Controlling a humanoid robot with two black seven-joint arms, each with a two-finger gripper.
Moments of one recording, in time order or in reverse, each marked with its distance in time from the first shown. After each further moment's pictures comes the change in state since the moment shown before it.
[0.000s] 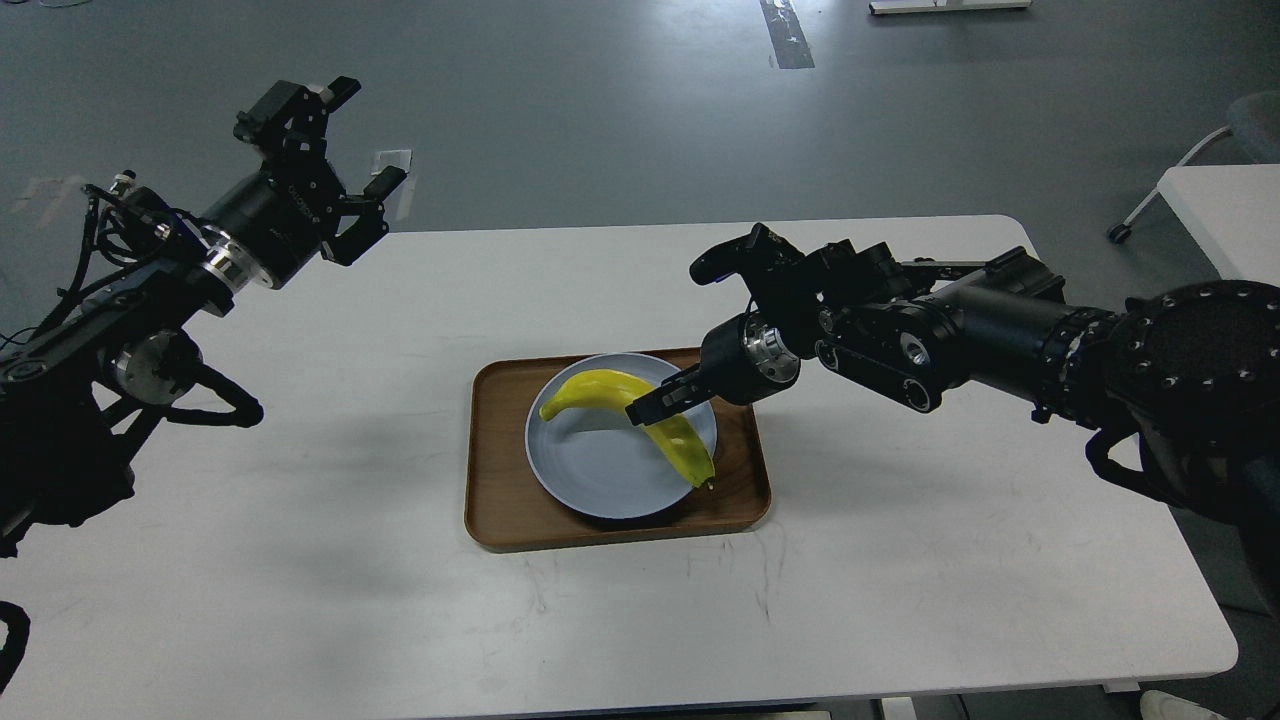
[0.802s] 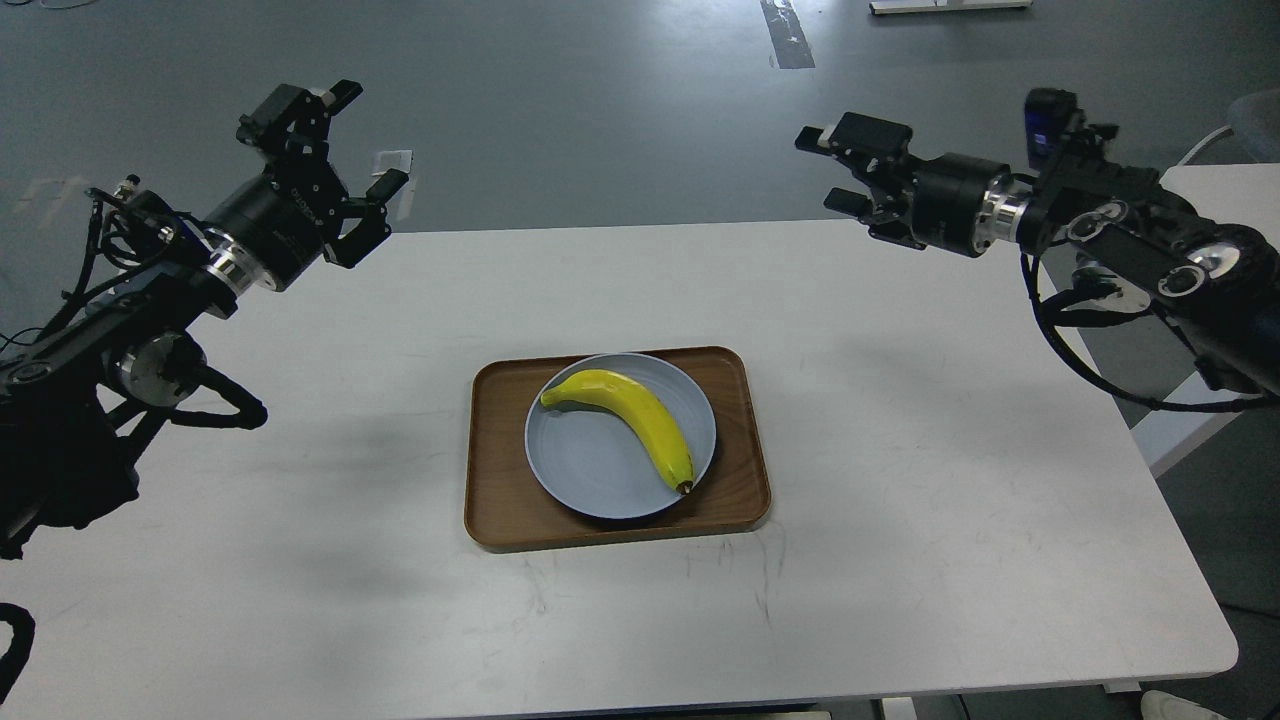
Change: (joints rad) left arm 0.010 -0.016 0.001 0.003 -0.006 0.000 -0.001; right arm -0.214 -0.445 0.529 0.000 0.696 0.000 0.000
